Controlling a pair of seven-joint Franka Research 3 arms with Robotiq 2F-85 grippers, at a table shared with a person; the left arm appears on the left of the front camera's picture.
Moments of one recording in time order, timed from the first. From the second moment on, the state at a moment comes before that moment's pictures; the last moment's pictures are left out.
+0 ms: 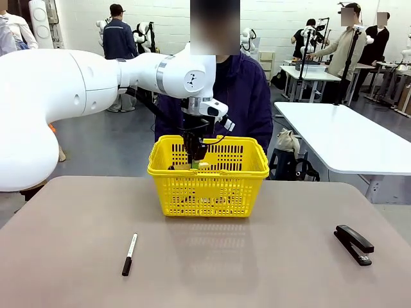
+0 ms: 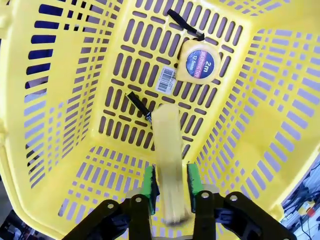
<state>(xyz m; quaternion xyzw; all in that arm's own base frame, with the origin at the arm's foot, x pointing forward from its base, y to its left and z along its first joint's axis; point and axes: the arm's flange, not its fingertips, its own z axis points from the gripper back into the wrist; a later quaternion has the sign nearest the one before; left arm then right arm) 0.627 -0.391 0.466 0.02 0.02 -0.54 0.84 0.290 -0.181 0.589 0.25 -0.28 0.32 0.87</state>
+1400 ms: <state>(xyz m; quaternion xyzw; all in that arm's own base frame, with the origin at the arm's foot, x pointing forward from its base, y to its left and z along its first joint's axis) 0.620 -0.400 0.496 0.01 0.01 -0.53 0.85 0.290 -0.181 0.589 0.25 -0.28 0.32 0.87</state>
